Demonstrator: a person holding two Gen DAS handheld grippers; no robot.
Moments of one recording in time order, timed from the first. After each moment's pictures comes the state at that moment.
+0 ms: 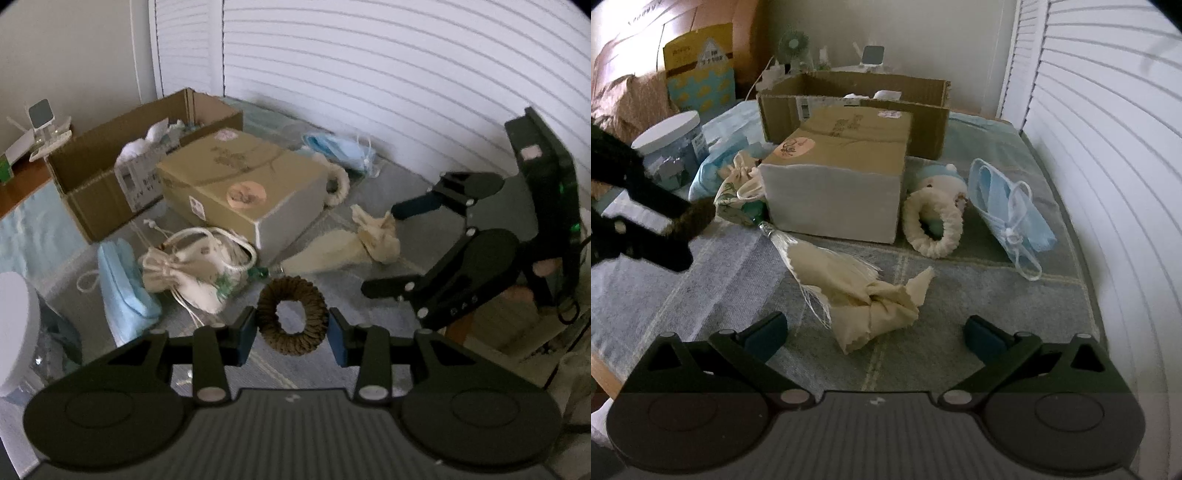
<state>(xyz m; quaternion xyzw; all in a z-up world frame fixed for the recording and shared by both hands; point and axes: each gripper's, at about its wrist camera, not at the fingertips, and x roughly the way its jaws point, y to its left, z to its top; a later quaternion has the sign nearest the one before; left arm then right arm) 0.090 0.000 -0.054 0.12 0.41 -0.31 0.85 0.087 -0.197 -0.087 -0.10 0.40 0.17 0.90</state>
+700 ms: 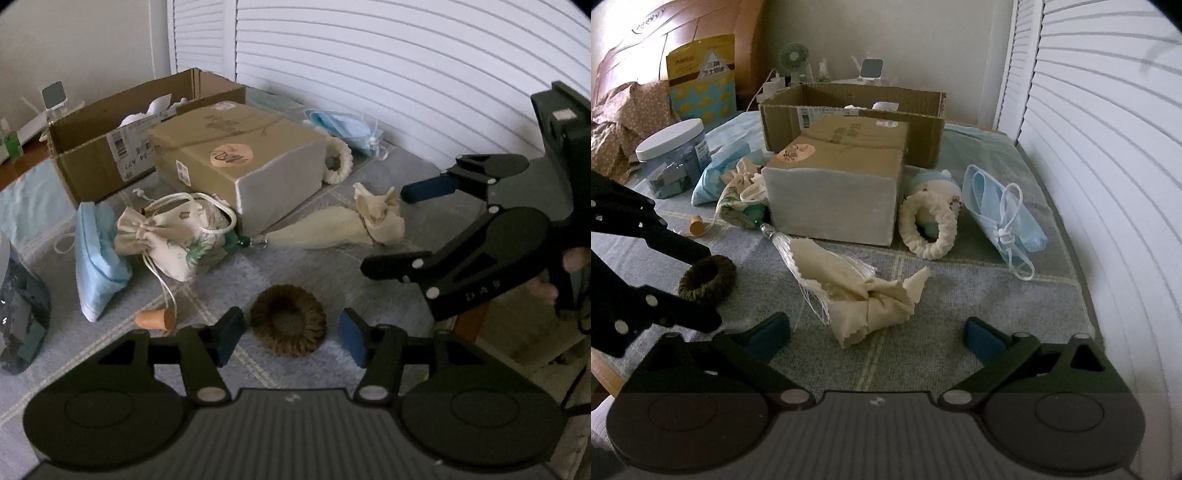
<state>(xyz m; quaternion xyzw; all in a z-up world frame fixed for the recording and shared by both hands) 0.078 -0.015 -0.085 0.10 0.41 -0.28 0.86 0.079 -0.202 -0.086 -0.10 0.37 0.17 0.91</state>
